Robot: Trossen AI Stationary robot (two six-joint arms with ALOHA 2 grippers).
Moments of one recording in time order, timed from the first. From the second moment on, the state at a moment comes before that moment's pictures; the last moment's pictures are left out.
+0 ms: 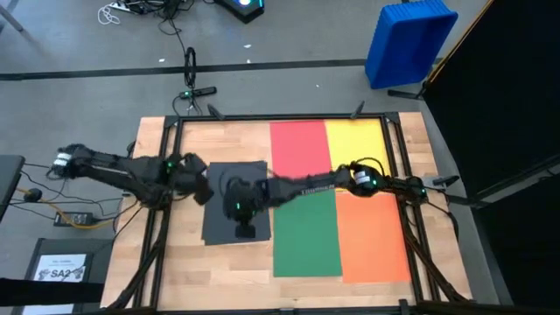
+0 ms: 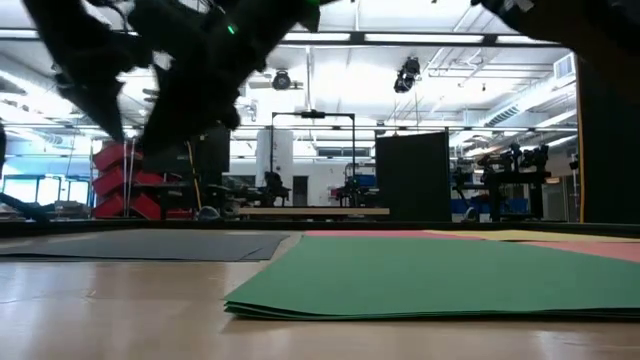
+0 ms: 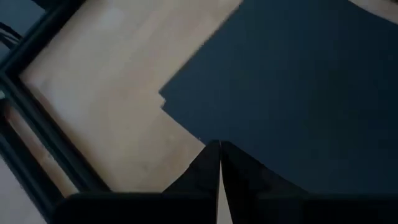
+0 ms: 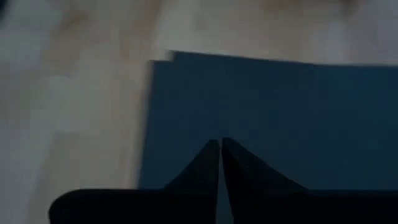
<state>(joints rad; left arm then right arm) -0.16 0.91 0.78 -1.17 -0.49 -0.83 0.11 2.47 2.32 -0.68 -0.01 0.02</state>
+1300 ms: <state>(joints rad) 0.73 1.69 0.91 -0.64 -0.02 0.00 0.28 2.53 2.01 -0.27 0.10 0.14</state>
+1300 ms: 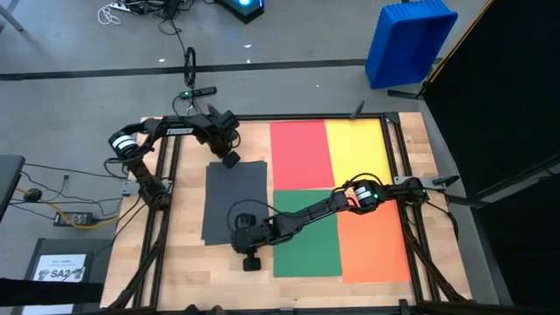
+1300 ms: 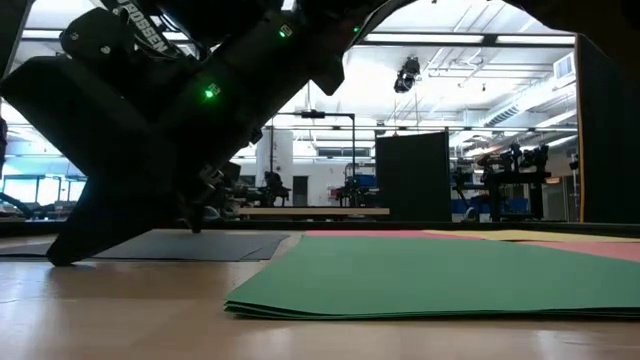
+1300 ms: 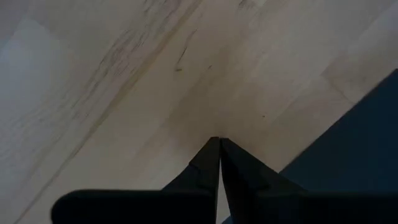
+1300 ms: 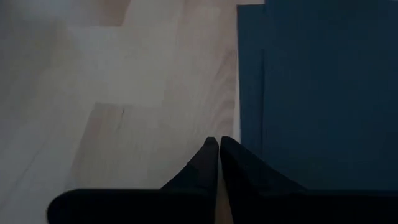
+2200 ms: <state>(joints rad) 0.71 1.69 0.91 -0.87 -0.04 0.00 0.28 2.53 2.01 -0.30 0.21 0.25</state>
